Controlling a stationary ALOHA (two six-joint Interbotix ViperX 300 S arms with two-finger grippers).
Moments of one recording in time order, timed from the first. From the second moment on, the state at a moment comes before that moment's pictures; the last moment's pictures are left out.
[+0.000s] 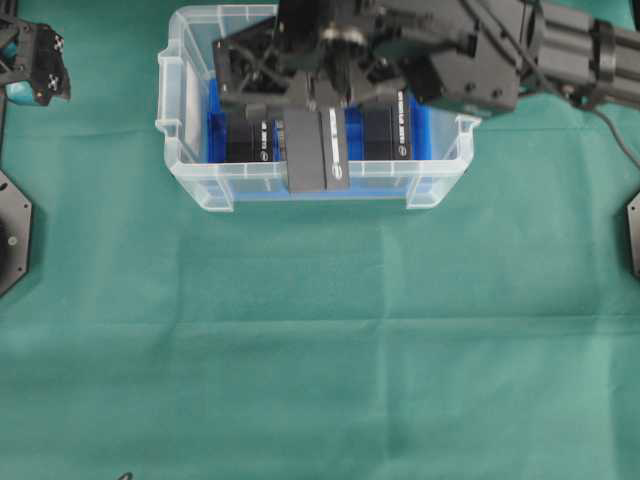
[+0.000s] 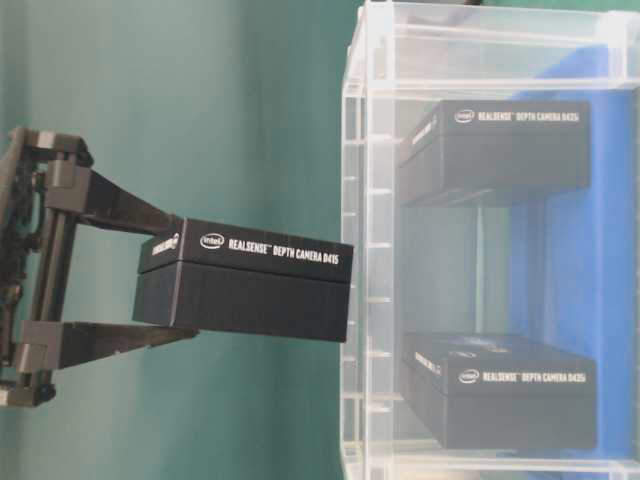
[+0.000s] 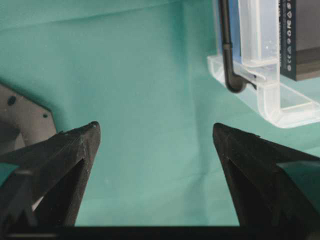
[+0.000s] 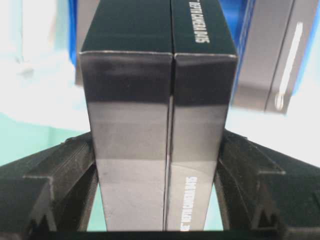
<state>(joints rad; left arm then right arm) 0.38 -0.65 0.48 0.11 1.41 -1.08 -0.09 0.39 -0.73 -0.18 1.69 1.48</state>
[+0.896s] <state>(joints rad) 0.38 -0.65 0.48 0.11 1.41 -1.09 0.21 0.39 -0.73 -0.20 1.70 1.83</state>
